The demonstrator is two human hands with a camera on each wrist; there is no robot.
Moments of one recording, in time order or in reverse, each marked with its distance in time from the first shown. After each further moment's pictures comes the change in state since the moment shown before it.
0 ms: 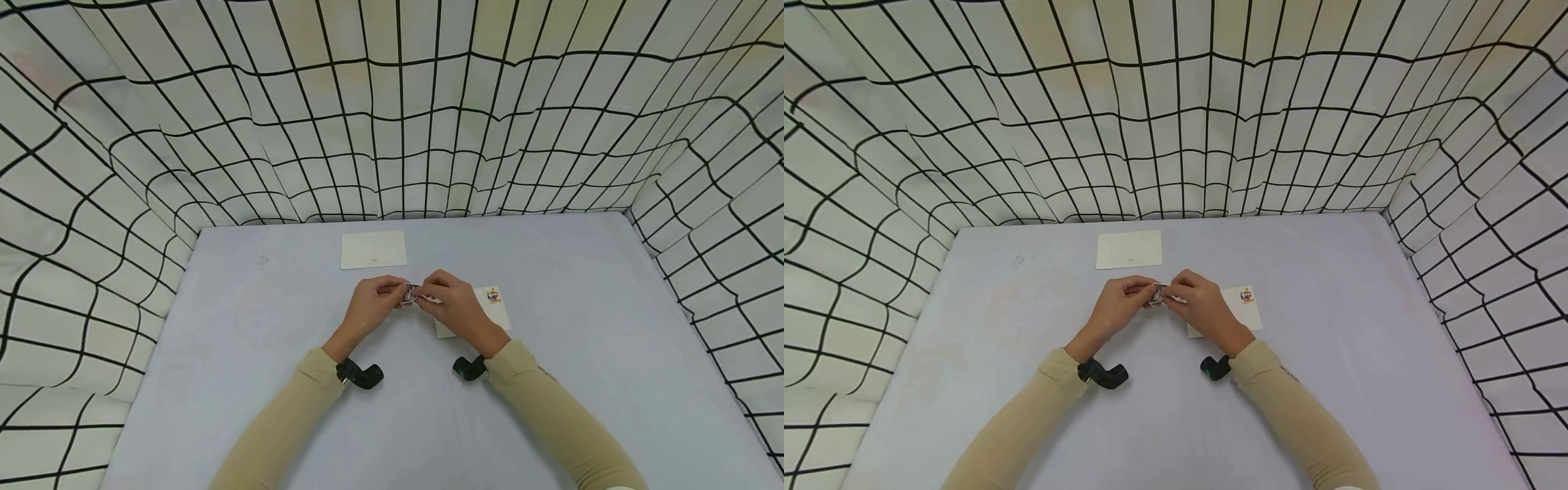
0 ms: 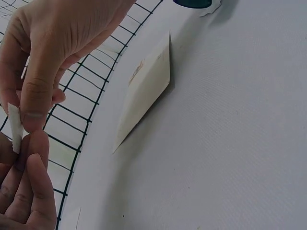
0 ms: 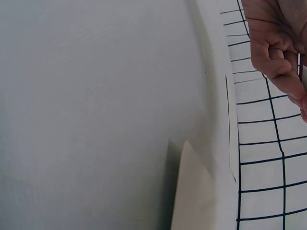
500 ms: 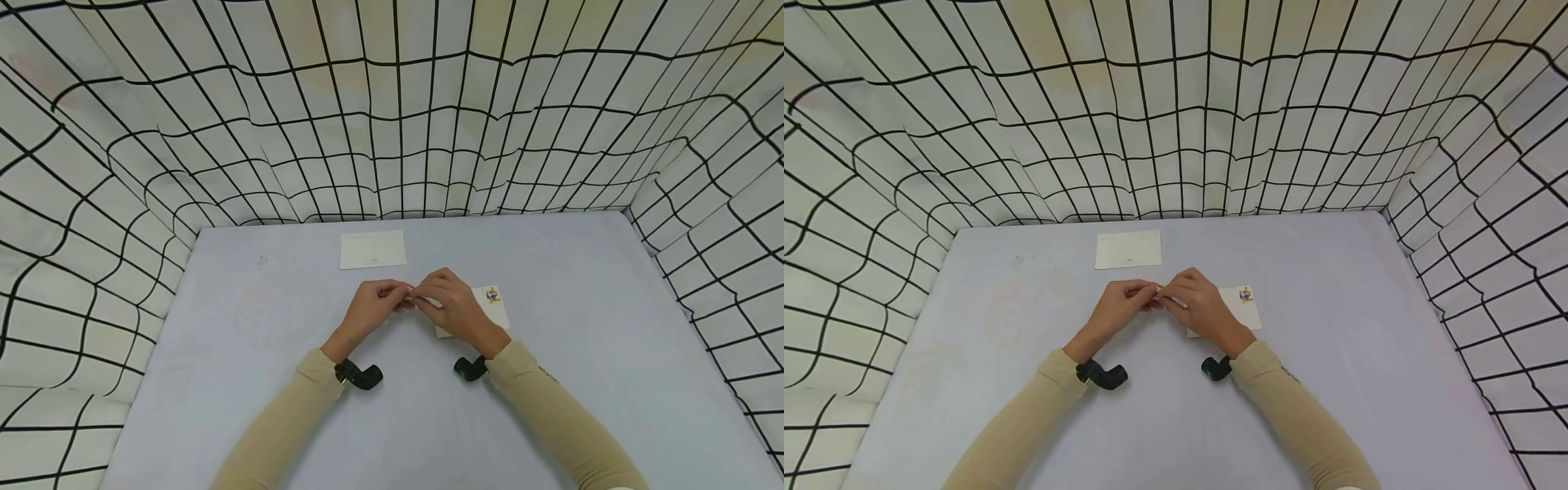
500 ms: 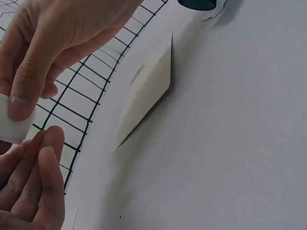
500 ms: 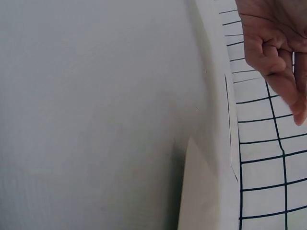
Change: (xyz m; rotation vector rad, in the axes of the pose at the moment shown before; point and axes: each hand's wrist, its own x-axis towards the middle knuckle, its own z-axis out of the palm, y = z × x) left_hand -0.003 -0.004 0.002 -0.033 -0.066 0.030; right_hand -0.001 0.001 -0.001 -0.003 0.008 -0.065
